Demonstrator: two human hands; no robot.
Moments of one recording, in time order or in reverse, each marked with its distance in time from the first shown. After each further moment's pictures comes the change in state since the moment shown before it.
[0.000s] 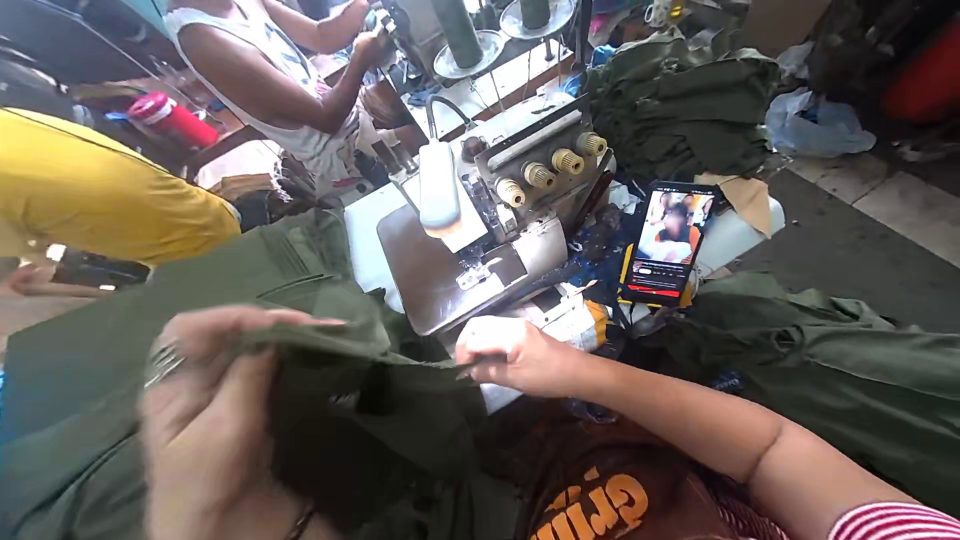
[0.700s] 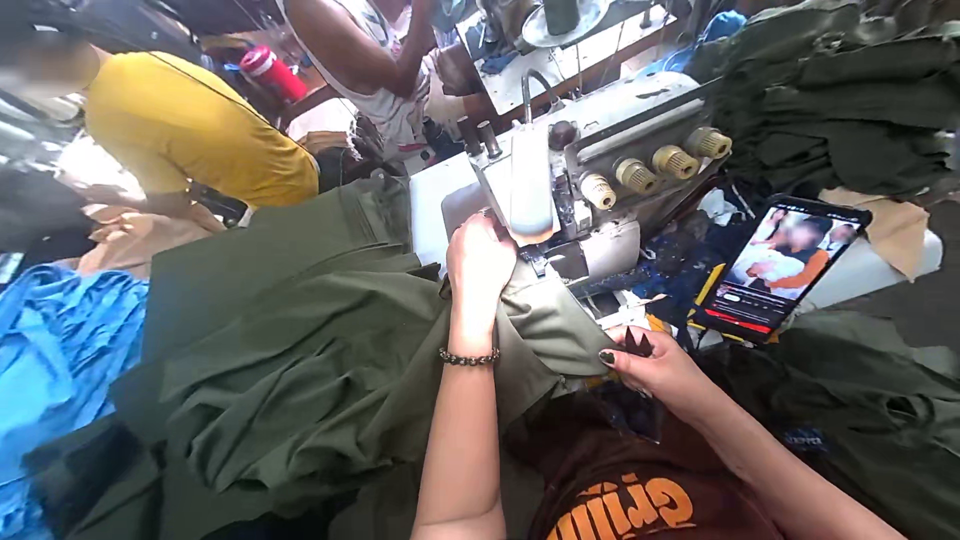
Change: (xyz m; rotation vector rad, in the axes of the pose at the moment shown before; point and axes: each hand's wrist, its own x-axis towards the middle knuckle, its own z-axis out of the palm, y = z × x) left_hand 0.060 -0.047 0.147 0.650 0.017 -0.414; right_hand -0.081 0.018 -0.039 0.464 0.320 0.661
